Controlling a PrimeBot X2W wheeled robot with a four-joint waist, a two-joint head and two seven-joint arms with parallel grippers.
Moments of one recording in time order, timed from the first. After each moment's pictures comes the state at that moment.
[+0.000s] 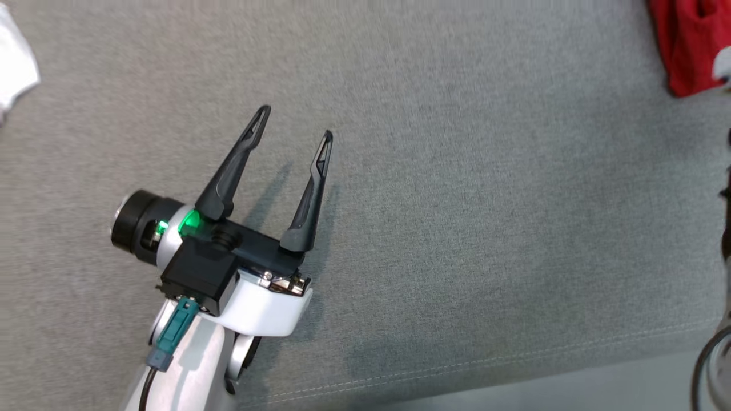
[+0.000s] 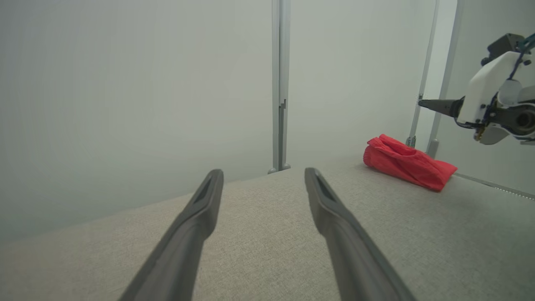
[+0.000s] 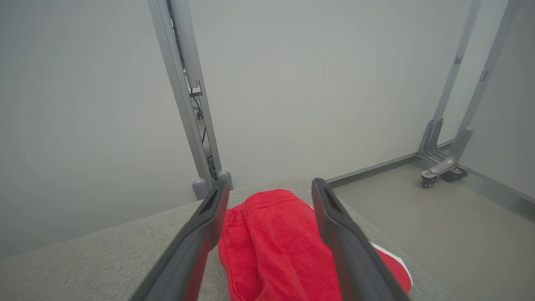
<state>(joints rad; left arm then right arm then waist) -0.35 0.11 -0.32 -0.10 -0.07 0.00 -0.26 -1.14 -0.13 -0.49 0.97 -0.10 0.13 -0.26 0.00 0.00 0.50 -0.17</state>
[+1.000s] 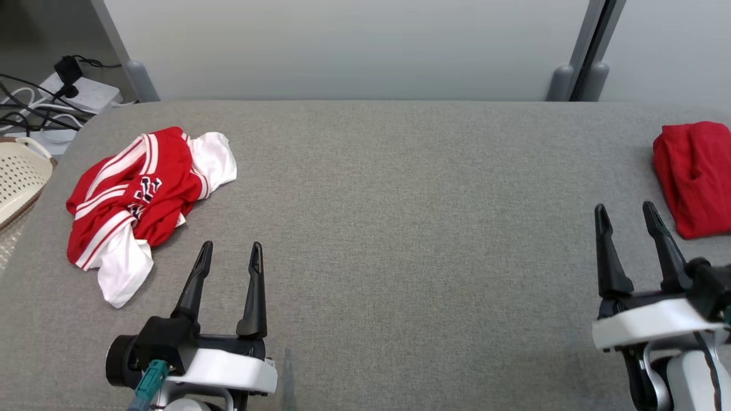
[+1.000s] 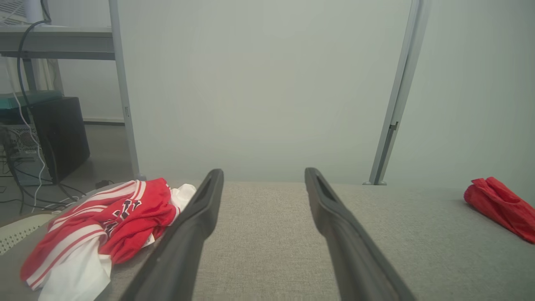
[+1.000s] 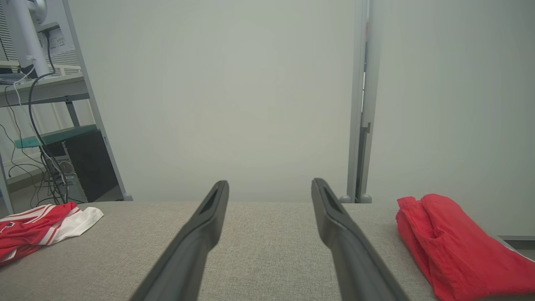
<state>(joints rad) -0.06 0.05 -0.17 0.08 -0.22 0.08 -0.26 -0.23 -0.09 0.01 0.24 0.20 0.13 -0.26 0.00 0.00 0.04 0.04</state>
